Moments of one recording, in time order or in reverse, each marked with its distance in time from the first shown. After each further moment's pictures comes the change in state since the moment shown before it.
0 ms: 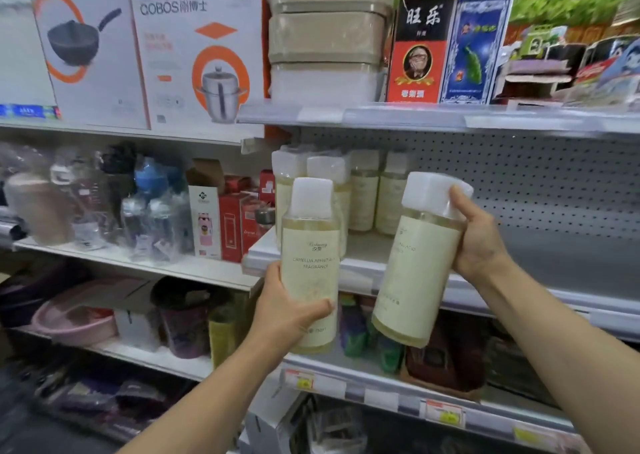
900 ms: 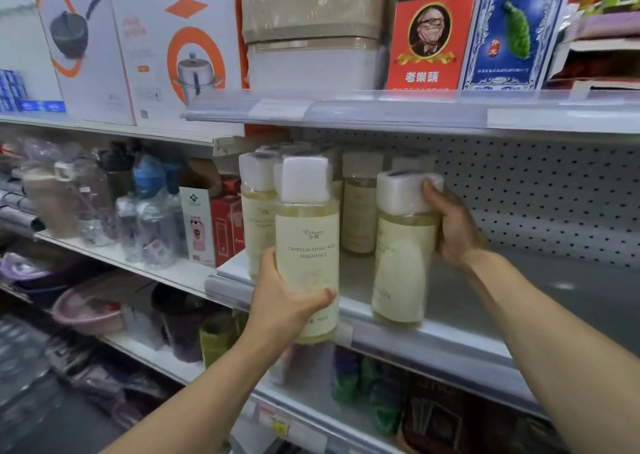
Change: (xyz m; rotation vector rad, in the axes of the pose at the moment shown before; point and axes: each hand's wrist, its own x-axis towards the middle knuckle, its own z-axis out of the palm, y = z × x) left_hand 0.096 0.014 0.088 0.016 0.190 0.024; right_hand 0.170 0.018 -0.042 -0.115 -0.280 -0.085
